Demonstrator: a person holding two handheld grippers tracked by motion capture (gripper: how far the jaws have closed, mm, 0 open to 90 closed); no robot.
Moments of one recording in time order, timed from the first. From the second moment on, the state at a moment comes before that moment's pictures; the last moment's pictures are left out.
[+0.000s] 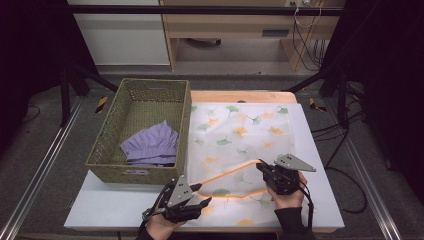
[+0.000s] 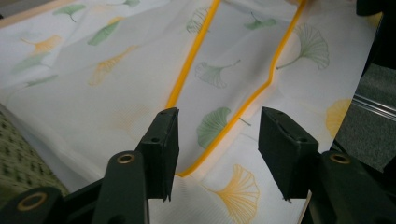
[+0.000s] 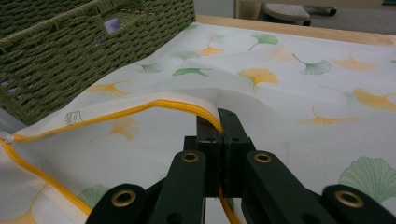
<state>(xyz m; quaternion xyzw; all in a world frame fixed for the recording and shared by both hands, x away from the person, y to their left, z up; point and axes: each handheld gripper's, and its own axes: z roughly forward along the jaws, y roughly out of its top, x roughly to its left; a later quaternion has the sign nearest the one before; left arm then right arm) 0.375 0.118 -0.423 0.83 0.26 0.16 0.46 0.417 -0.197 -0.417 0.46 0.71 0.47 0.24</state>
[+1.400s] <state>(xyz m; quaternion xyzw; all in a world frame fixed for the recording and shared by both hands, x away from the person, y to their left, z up) 0.478 0.211 -0.325 0.78 0.34 0.28 0.44 0.418 -0.195 -0.416 0.46 0.71 0.47 0.24</state>
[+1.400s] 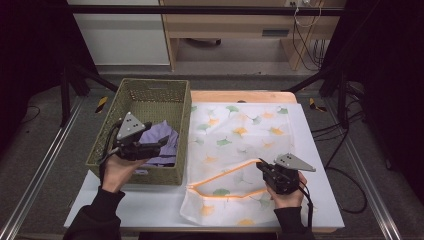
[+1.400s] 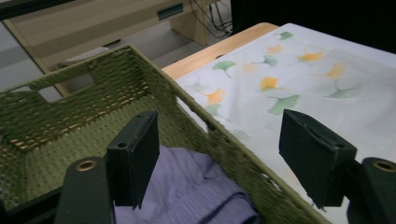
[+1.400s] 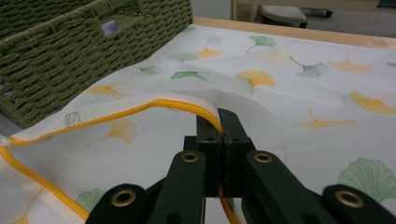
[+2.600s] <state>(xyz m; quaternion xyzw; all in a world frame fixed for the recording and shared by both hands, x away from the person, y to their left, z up) 0.574 0.217 -0.404 0.84 0.39 0.25 0.28 0.420 -0.195 -0.419 0.46 0.71 0.47 0.24</state>
